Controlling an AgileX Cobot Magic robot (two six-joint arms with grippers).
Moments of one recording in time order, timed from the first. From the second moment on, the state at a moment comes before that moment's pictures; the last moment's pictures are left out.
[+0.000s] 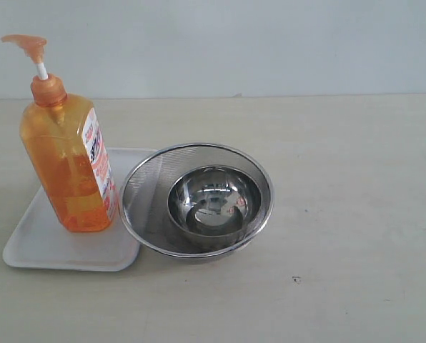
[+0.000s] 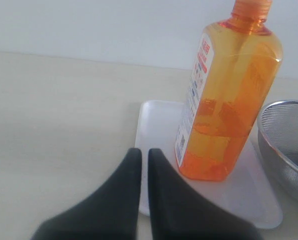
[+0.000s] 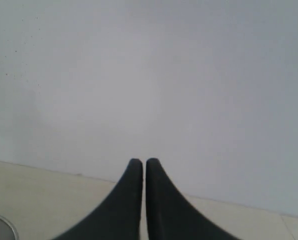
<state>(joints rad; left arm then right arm) 0.05 0.00 0.00 -0.16 0.31 0.07 0.28 0.36 -0.54 -0.60 0.25 0.46</state>
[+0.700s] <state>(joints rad) 0.05 0.00 0.00 -0.16 0.31 0.07 0.07 0.08 -0.02 -0.50 0.01 0.48</state>
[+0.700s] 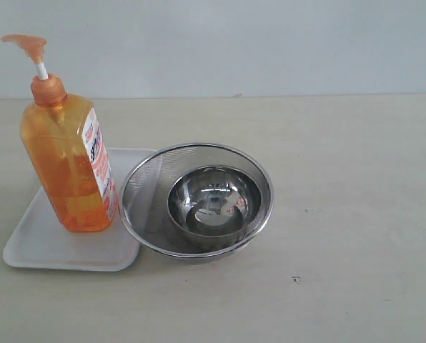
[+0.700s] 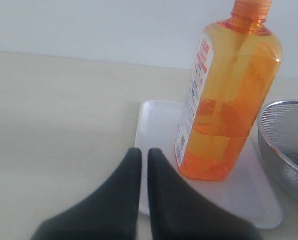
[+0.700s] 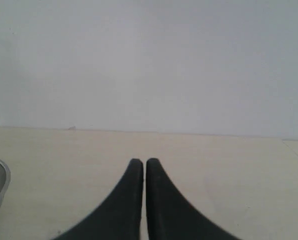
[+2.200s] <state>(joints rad) 0.05 0.00 0.00 -0.16 0.31 0.07 0.07 0.00 0.00 0.02 0.33 -0.01</state>
